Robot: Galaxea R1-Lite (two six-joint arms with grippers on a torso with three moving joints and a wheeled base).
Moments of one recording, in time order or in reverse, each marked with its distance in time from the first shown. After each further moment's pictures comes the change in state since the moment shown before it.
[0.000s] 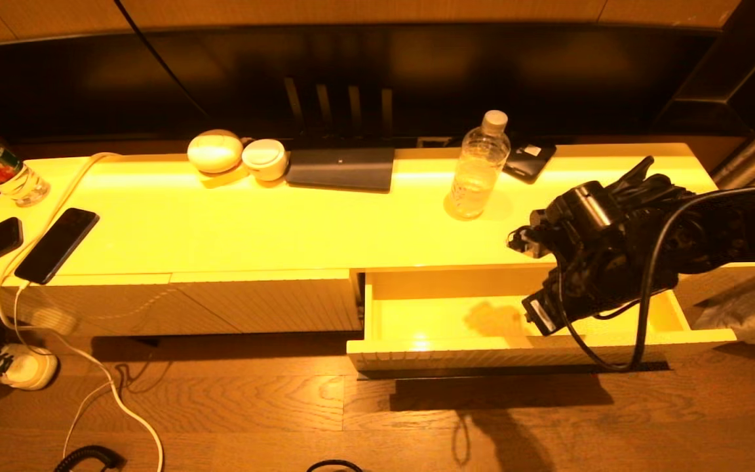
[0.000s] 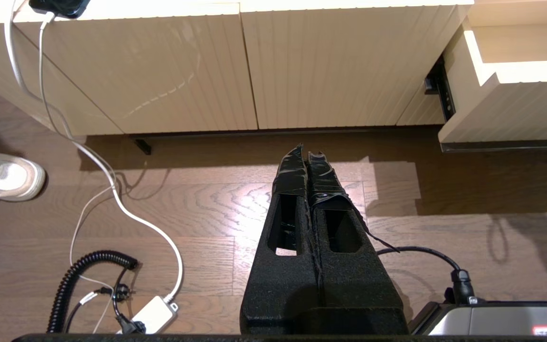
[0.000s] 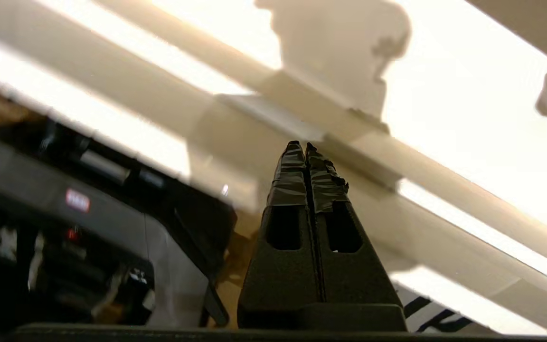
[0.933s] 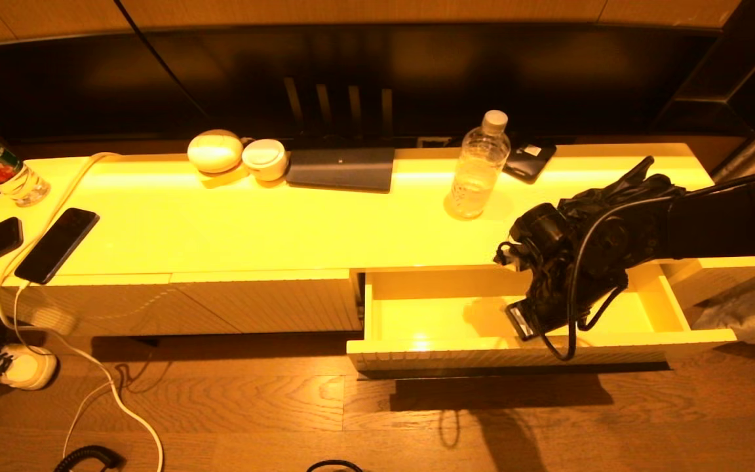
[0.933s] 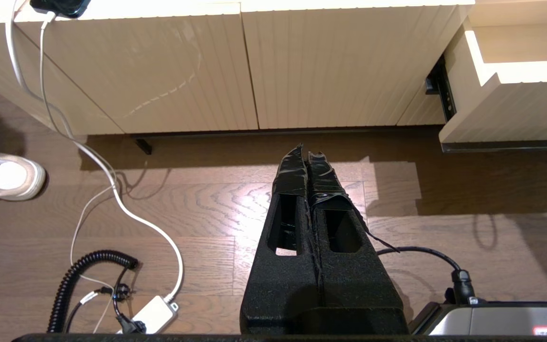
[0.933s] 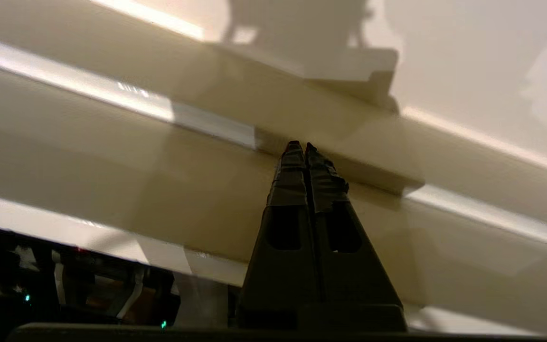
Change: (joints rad) left arm 0.000 0.000 0.000 0.000 0.000 0.000; right arm 0.014 0.168 -0.164 0.173 -0.072 0.146
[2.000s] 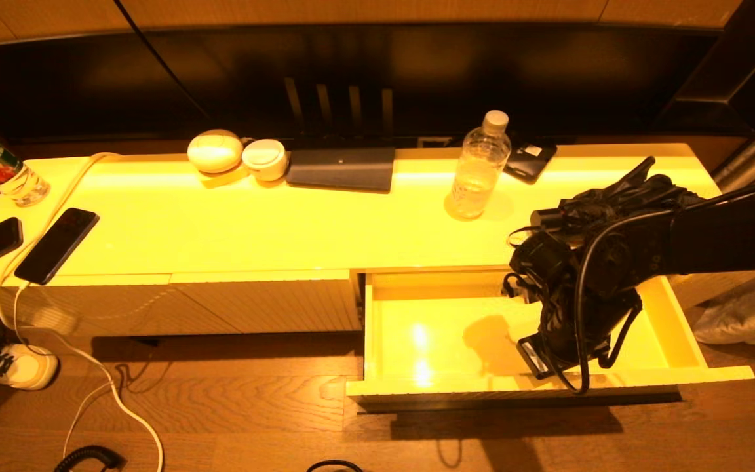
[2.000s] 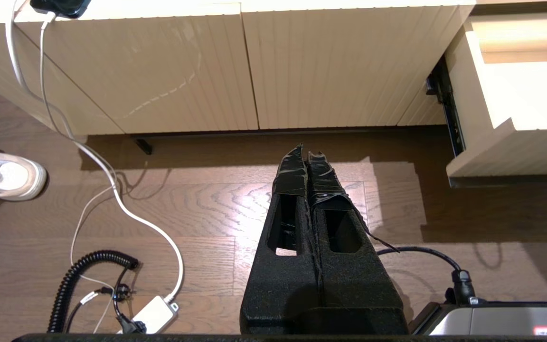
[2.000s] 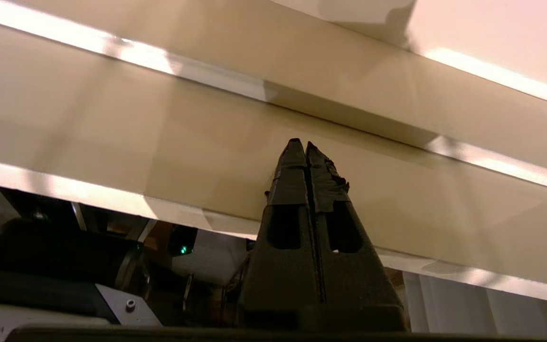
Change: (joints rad) left arm 0.000 0.000 0.000 0.000 0.000 0.000; right arm 0.037 -0.044 0.155 0.140 0.026 0.084
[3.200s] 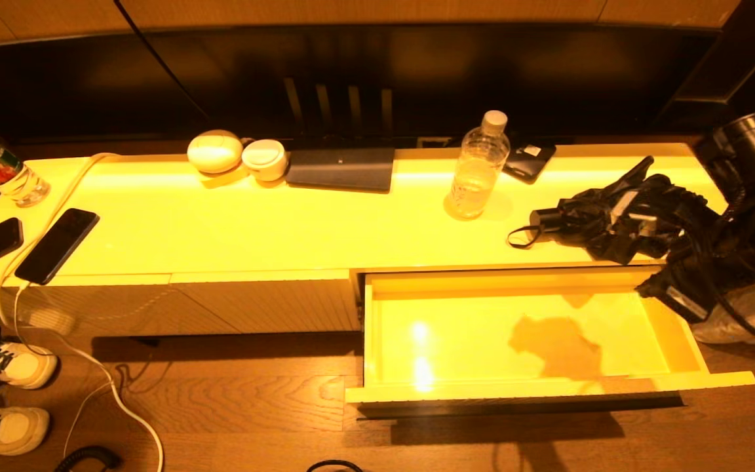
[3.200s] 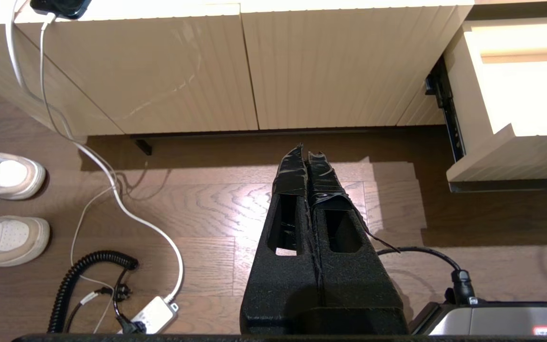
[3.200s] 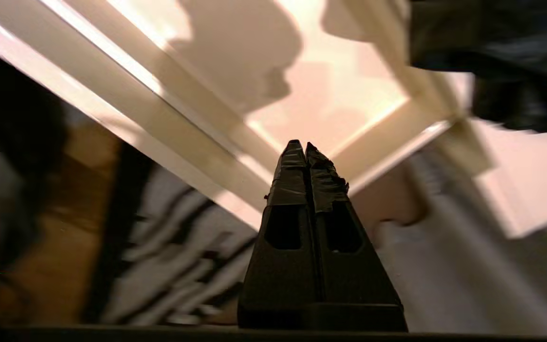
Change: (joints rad) left arm 0.000 0.000 0.000 0.000 0.000 0.000; right arm -0.272 -0.414 0.010 -0.088 -0.007 -0.793
